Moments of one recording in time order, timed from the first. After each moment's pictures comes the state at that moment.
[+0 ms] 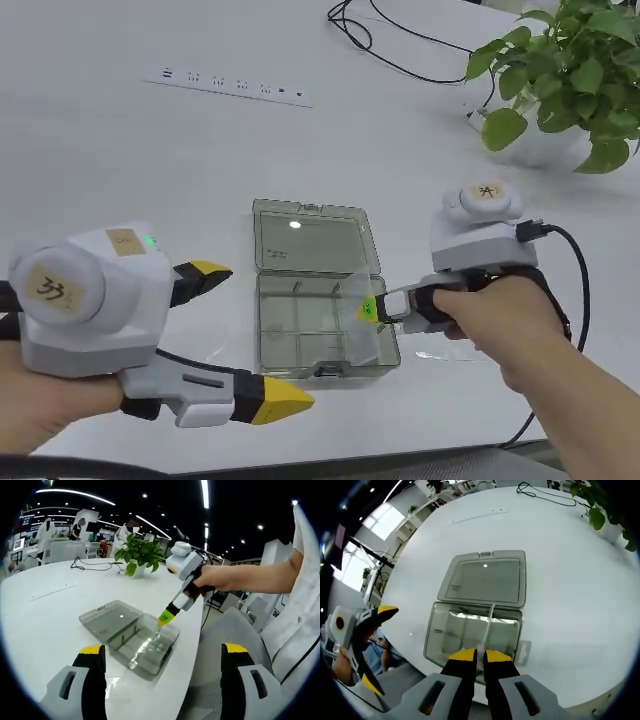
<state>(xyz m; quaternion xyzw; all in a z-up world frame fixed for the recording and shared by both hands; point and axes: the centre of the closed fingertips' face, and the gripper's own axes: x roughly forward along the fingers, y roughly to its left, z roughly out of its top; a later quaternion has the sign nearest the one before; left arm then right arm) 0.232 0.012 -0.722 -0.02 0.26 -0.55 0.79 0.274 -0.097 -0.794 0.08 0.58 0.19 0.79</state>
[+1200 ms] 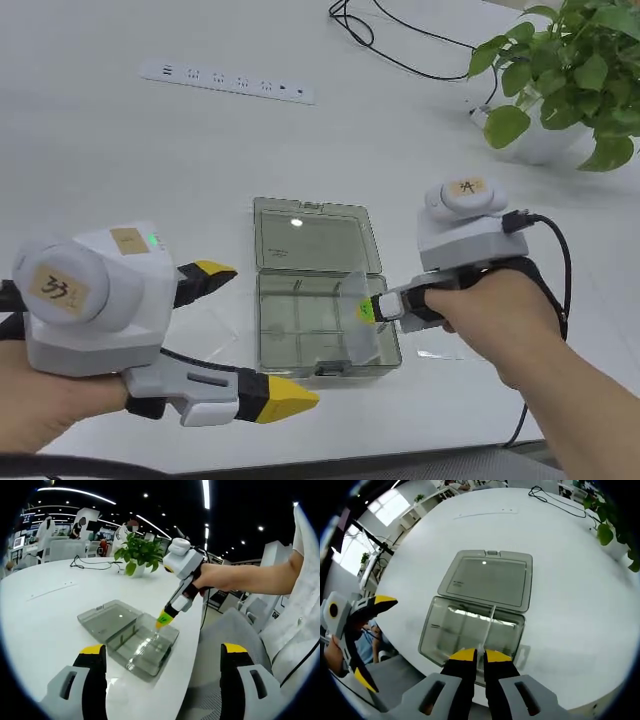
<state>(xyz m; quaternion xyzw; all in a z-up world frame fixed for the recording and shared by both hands) 0.231 0.009 -0.723 -0.03 0.26 -0.55 0.79 0.274 -0.094 -0.794 0.02 0.59 0.21 0.78</state>
